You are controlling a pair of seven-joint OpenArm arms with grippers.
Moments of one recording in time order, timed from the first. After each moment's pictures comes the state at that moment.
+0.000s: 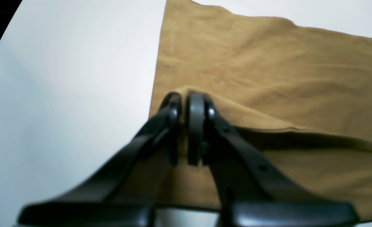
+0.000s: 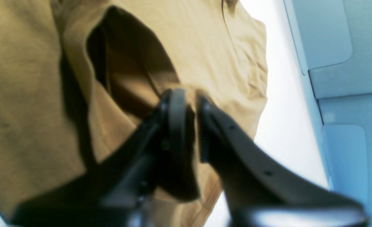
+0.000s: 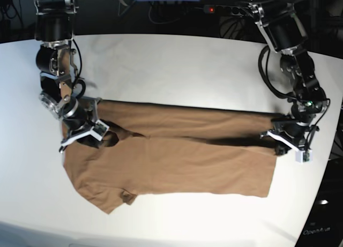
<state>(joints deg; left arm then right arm) -7.6 -6.0 -27.5 81.2 -6.4 -24.5 34.6 2.4 12.4 5.8 74.4 -52.8 28.2 11.9</state>
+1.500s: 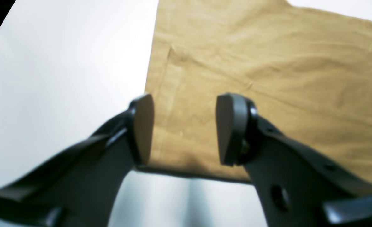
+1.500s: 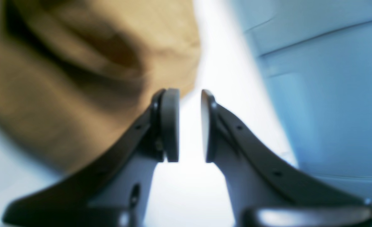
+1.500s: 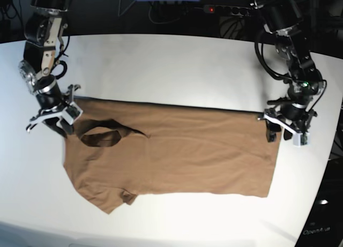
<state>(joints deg) 0.4 -4.3 -27.3 86.7 -6.9 -25.0 31.5 -11.8 9.5 19.8 93.5 -53.2 28.4 11.7</state>
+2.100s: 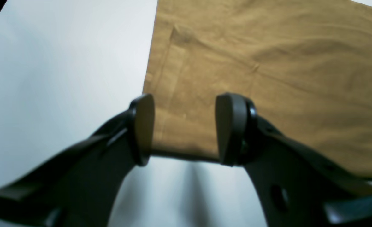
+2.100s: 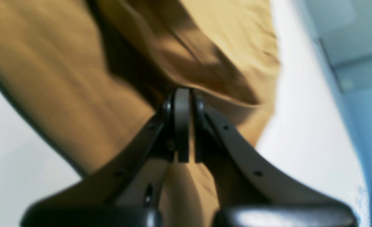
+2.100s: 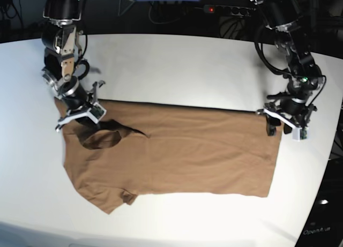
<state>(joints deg) 2.3 -4.3 -27.6 86.8 -6.8 -25.0 31.5 -5.2 6.8 13.5 78.5 -53.2 28.4 14.9</state>
